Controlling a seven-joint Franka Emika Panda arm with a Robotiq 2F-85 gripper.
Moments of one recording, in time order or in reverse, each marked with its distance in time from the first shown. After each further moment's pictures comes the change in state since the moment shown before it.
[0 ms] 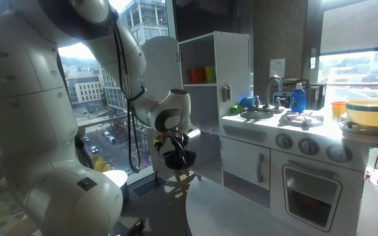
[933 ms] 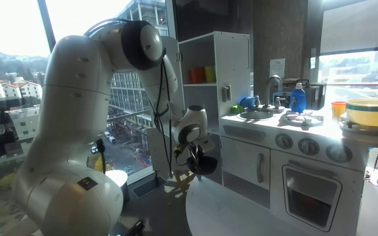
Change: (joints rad) arm 0.008 0.432 -0.073 0.310 -0.075 0.172 0.255
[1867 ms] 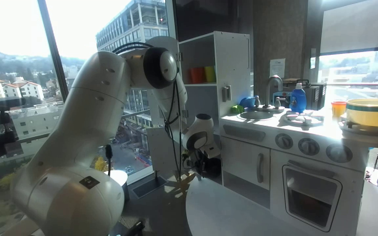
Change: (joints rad) arm 0.033 0.235 -0.042 0.233 0.048 0.010 0.064
